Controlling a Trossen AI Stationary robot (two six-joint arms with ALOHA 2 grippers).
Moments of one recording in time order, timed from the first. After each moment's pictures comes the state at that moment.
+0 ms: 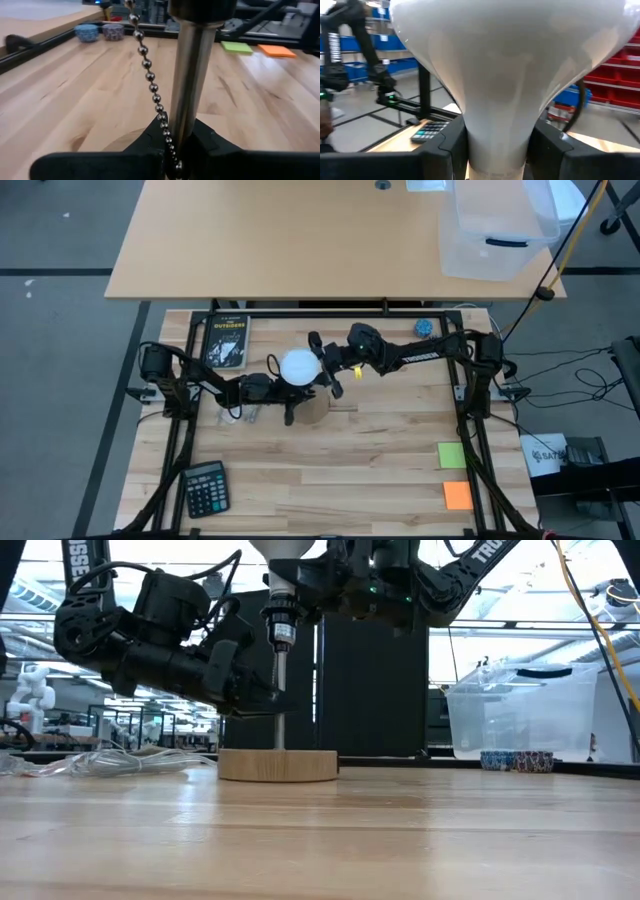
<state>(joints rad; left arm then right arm) 0.03 1.81 0.39 1.12 0.03 -0.06 -0.25 1.86 1.10 0.84 -0.67 -0.04</state>
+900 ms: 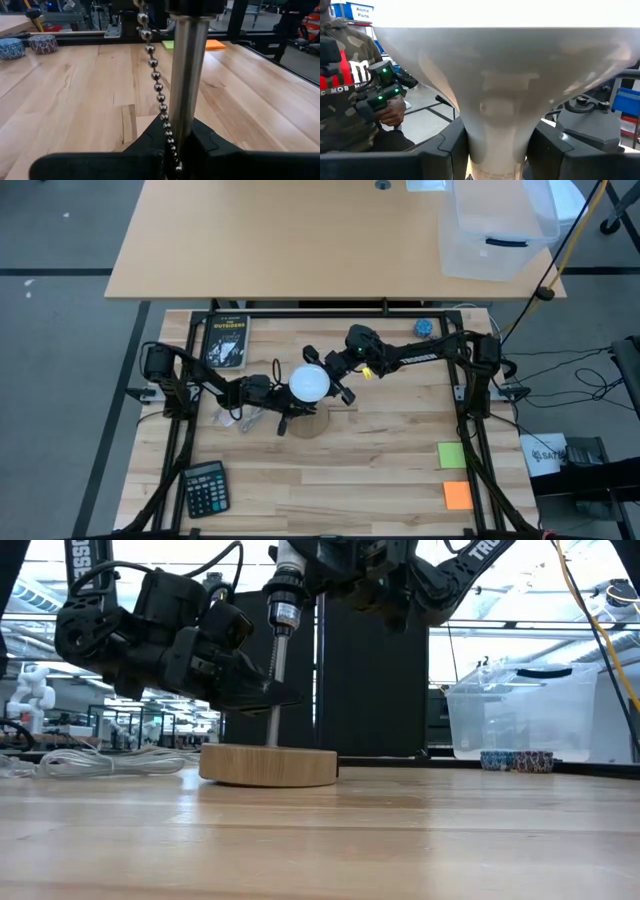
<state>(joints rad) 0.03 1.81 0.40 1.15 0.29 0.03 -0.22 1.86 1.13 0.88 -0.95 0.04</state>
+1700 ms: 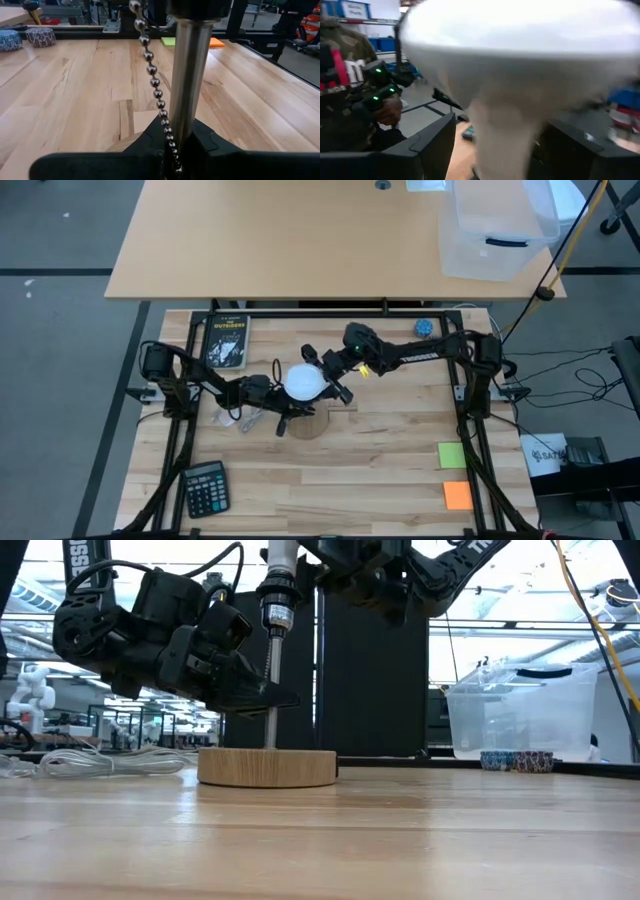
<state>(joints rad) 0.03 1.81 0.39 1.13 0.28 0.01 -0.23 1.86 1.17 0.78 -0.93 0.01</state>
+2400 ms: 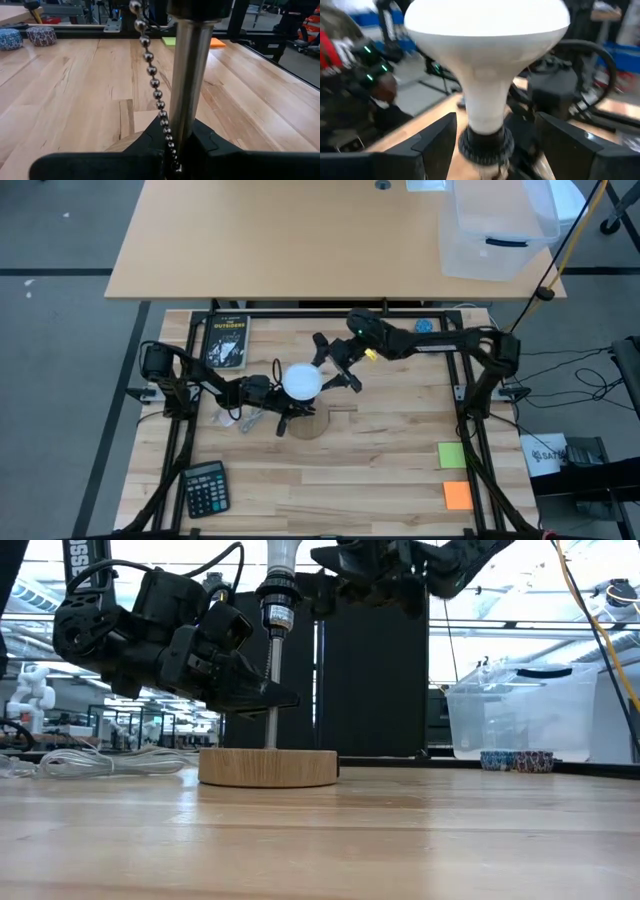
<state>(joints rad) 0.03 1.81 0.40 1.13 0.27 0.01 -0.31 1.72 1.17 0.37 -0.93 -0.16</state>
